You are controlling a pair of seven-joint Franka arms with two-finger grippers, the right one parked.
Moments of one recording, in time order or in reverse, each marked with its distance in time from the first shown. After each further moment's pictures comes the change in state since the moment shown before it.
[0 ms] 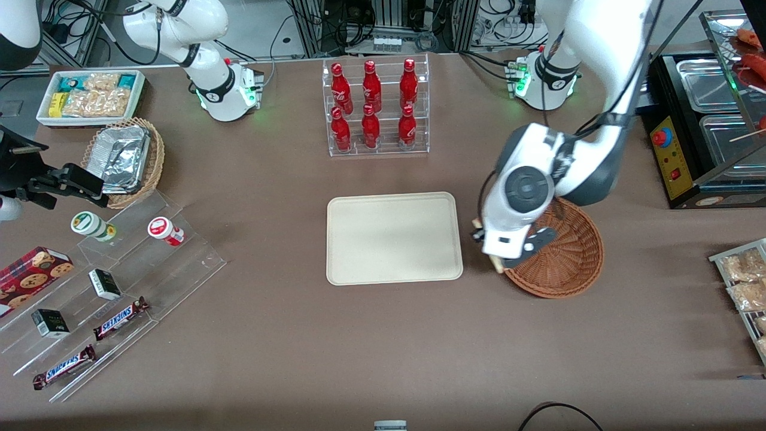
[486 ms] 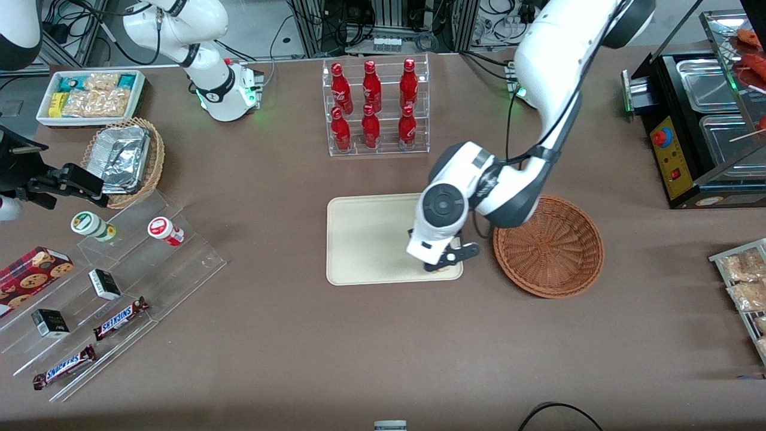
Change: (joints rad) arm -0.071 0.252 -0.120 0.294 -0.001 -0.035 0.020
